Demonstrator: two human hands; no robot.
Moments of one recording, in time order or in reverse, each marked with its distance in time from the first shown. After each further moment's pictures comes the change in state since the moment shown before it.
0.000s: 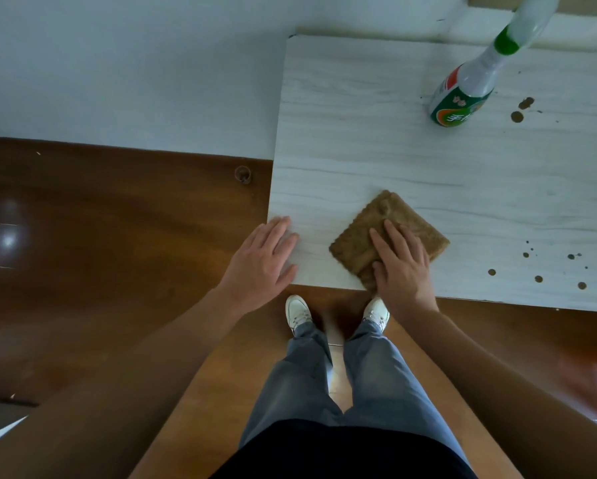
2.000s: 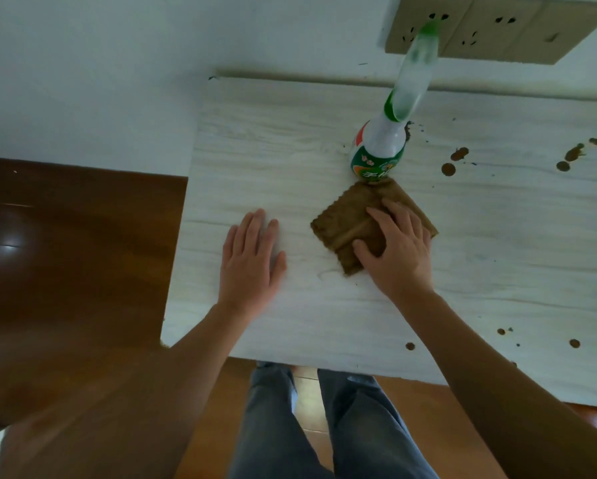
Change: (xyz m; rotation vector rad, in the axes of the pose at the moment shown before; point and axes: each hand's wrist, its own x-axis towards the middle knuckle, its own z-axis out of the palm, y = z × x) left_hand 0.167 0.091 0.020 -0.031 0.121 -0.374; right_hand 0.134 0.136 -0.069 0.141 -0.018 0.159
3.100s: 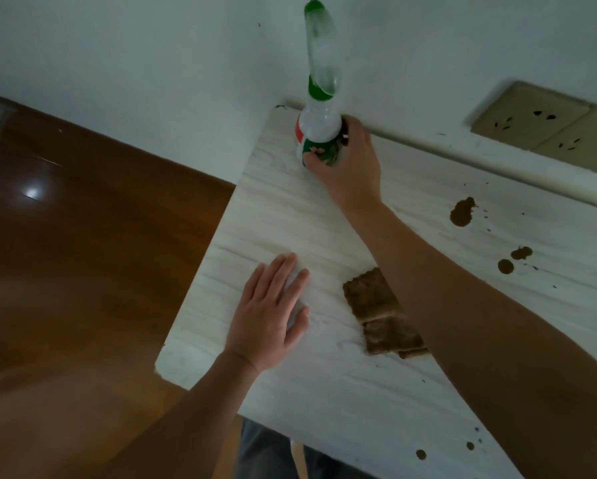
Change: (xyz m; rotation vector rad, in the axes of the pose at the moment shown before) left_hand -0.001 -0.004 0.009 -0.032 0.050 -0.030; right_hand 0.203 -0.170 0.036 0.472 0.035 -0.205
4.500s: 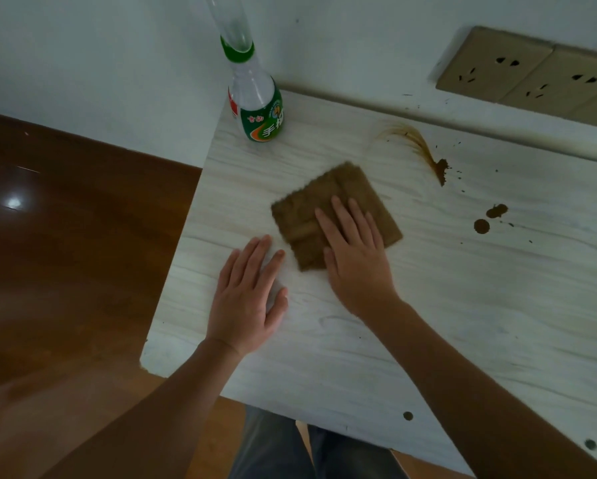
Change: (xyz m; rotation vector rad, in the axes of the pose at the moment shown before) left_hand 0.002 0.001 -0.001 -0.007 0.021 0.020; right_hand -0.157 0.075 -0.051 -0.613 -0.344 -0.162
